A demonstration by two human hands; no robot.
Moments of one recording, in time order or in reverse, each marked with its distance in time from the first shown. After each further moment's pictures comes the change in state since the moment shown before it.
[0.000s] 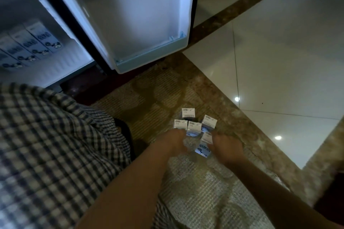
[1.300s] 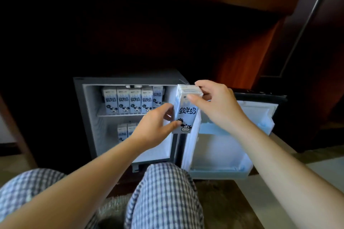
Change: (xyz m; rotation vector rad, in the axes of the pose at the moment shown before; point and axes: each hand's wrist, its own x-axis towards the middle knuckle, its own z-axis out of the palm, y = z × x) left_hand -0.280 -0.109 -0.248 -0.207 1.312 0.229; right_hand -0.097 -0.282 -0.397 0.600 0.723 -0.993
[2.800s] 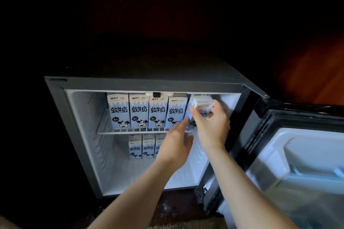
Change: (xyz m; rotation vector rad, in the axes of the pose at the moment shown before) left_hand 0.115 -0.194 0.067 -0.113 -0.016 -0.341; right_hand 0.146 0.138 0.251 0.143 0.393 0.398
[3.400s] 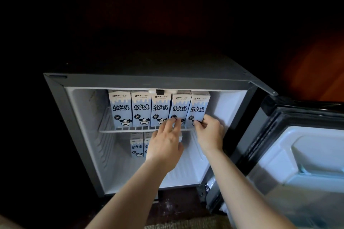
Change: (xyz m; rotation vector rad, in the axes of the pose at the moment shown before) left_hand -0.004 -0.025 -0.013 0.530 -0.022 0.041; right_hand -0.001 0.046 0.022 -0.168 -0.181 0.089
